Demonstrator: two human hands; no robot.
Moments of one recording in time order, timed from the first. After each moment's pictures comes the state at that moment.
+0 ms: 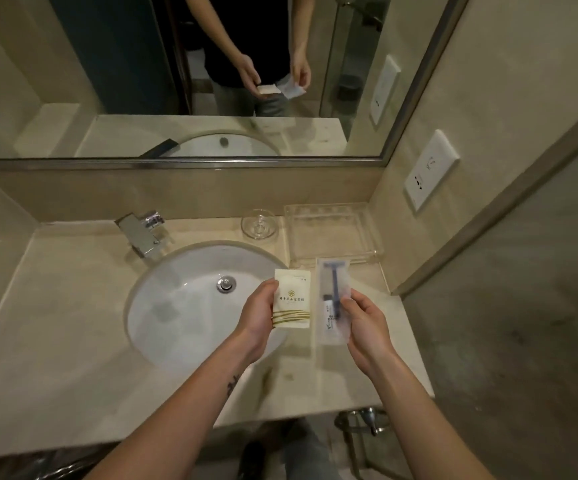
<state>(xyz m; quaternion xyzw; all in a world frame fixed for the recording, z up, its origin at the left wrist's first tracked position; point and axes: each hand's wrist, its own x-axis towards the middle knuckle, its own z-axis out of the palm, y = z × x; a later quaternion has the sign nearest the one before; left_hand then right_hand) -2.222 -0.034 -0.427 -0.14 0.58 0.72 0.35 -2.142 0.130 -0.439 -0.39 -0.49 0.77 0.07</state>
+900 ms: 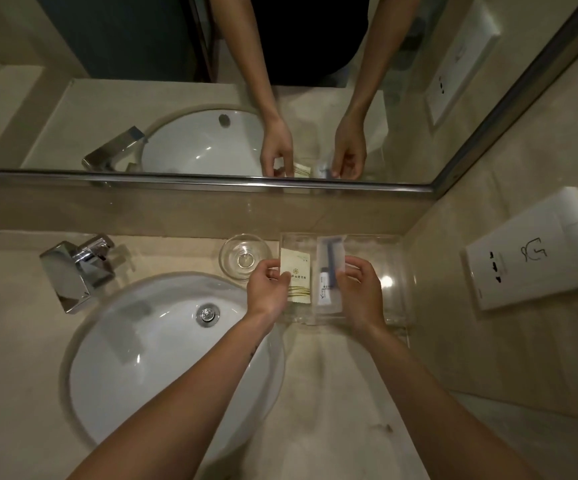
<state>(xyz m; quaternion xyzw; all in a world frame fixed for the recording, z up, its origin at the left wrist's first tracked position) -2.436 0.108 -0.533 -0.22 0.75 0.59 0.18 -2.392 0.260 -0.539 -0.35 -0.71 0.61 0.02</state>
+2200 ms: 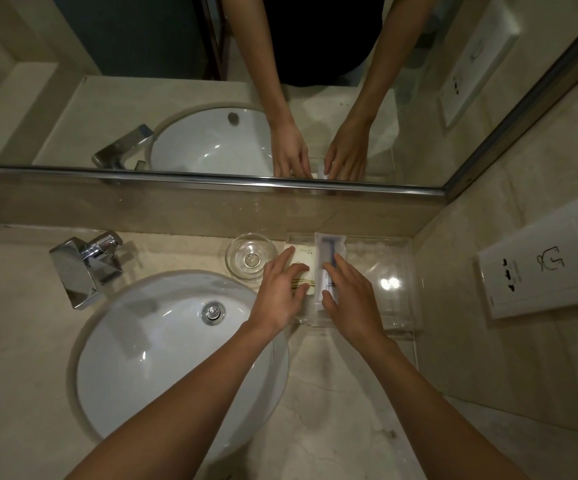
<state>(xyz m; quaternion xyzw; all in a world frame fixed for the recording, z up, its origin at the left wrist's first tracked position) -2.437 0.097 -0.558 0.12 0.92 0.36 0.13 -2.389 0.257 -0.546 -0.07 -0.95 0.28 -0.09</state>
